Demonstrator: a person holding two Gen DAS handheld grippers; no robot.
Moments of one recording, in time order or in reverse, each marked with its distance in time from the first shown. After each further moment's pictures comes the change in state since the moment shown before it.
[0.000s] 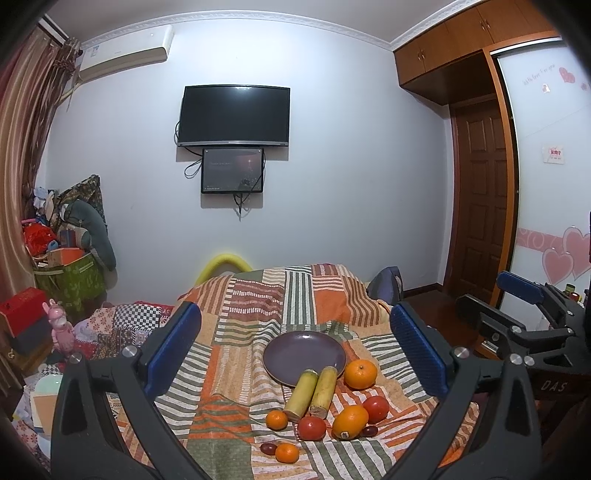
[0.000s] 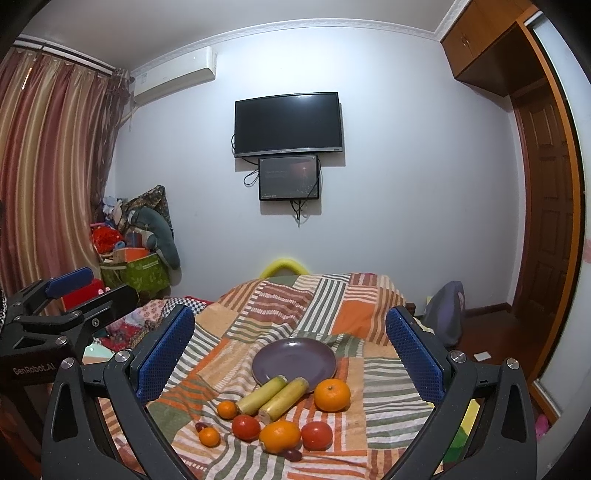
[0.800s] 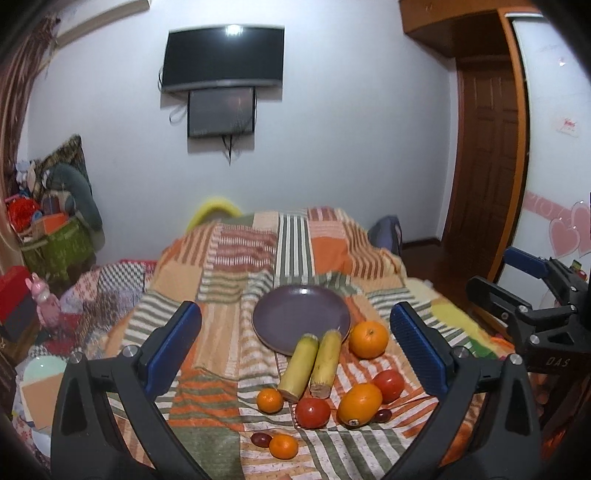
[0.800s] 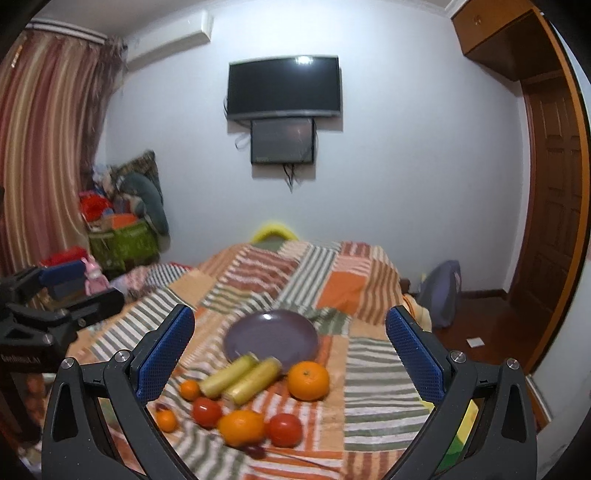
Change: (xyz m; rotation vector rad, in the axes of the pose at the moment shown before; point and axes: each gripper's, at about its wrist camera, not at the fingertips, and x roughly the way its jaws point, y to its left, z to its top) left arm 0.103 0.004 -0.031 0.003 0.248 -0.025; right arm 0.073 -0.046 -0.029 -0.039 0.179 -0.022
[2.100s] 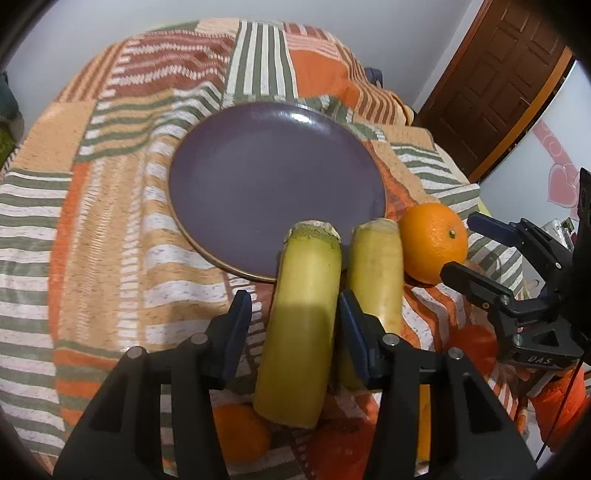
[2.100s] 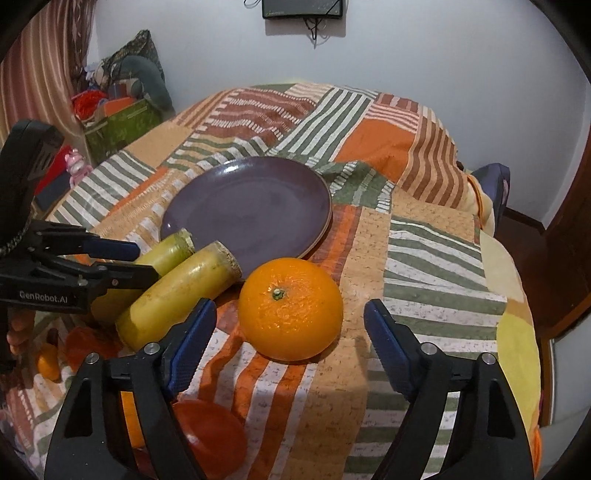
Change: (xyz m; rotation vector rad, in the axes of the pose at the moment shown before) left arm 0.254 0.023 -0.083 -0.062 0.666 -0.244; right arm 0.168 -0.032 -0.075 -0.056 0.496 0.148
